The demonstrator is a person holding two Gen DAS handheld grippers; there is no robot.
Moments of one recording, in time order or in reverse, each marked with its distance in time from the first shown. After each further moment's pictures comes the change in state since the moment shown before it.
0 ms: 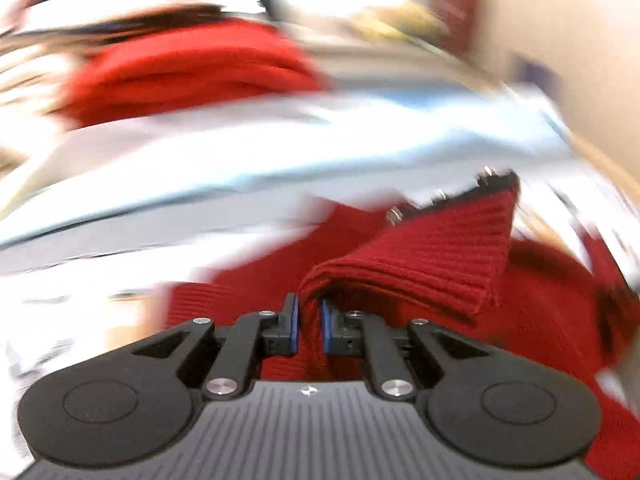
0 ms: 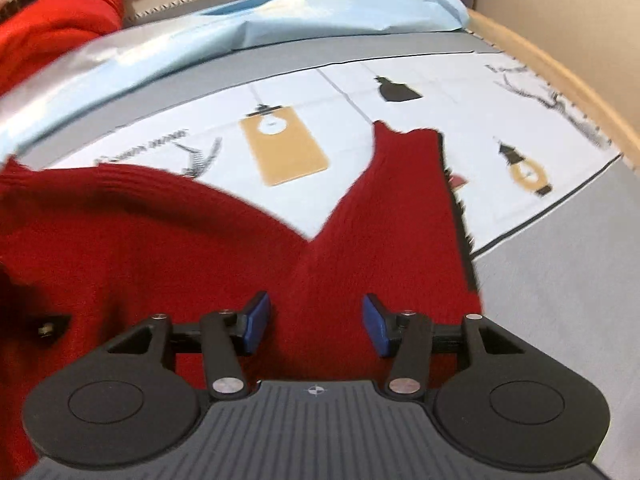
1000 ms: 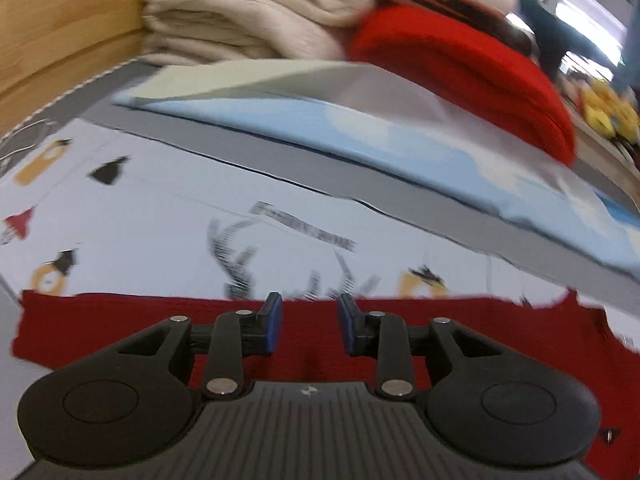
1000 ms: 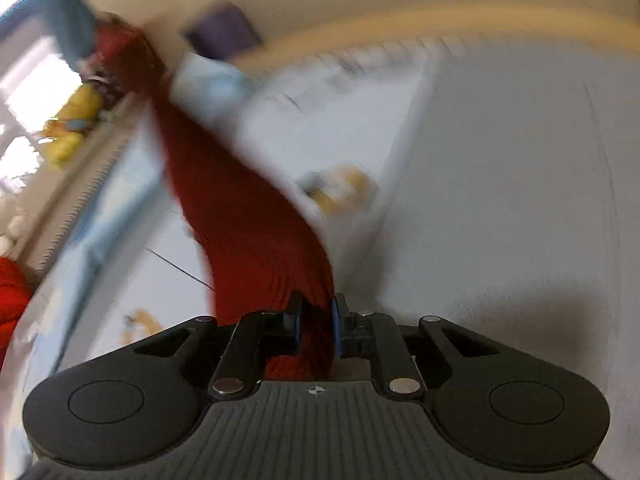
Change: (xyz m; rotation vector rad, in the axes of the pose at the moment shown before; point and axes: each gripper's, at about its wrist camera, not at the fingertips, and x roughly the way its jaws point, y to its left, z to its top) left arm 0.013 0.201 -0.024 -0.427 0.120 0.264; right arm -0.001 -0.166 -0.017 0.795 -0.195 -0.017
